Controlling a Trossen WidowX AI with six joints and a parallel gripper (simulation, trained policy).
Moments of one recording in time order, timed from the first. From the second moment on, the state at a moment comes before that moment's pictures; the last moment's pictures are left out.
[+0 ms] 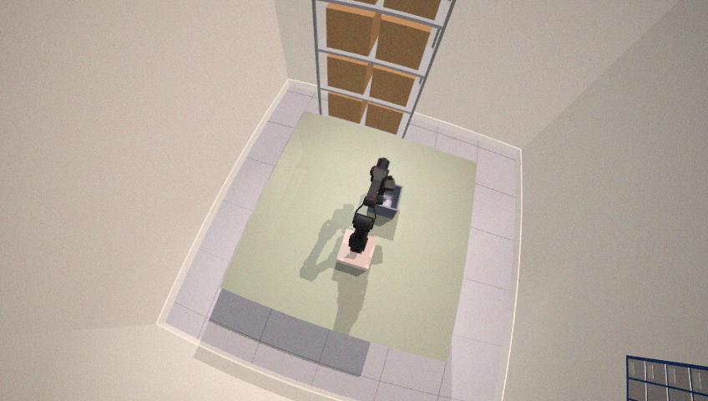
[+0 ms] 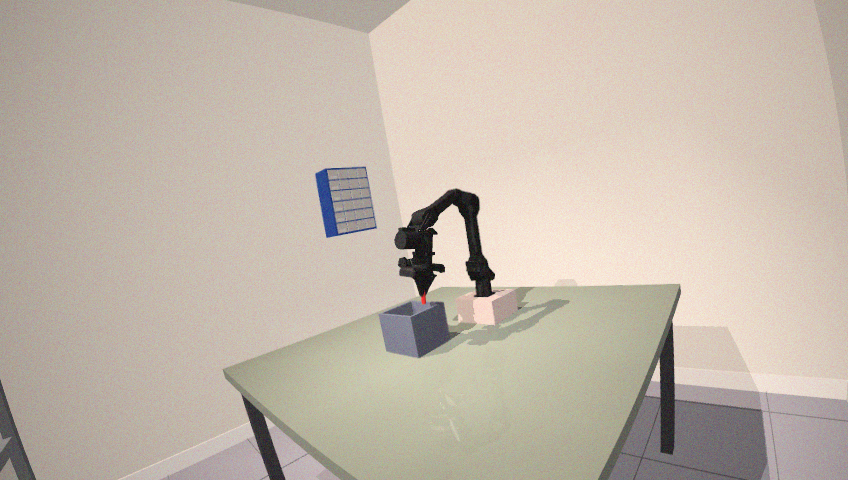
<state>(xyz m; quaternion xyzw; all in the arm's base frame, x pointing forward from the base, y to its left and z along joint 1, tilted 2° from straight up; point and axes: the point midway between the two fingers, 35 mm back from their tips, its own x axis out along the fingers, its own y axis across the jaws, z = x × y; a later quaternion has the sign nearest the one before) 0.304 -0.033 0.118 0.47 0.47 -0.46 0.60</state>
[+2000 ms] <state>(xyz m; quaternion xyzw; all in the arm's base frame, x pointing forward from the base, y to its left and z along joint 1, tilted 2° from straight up) 0.334 -0.086 0.033 0.50 0.55 -0.41 0.53</state>
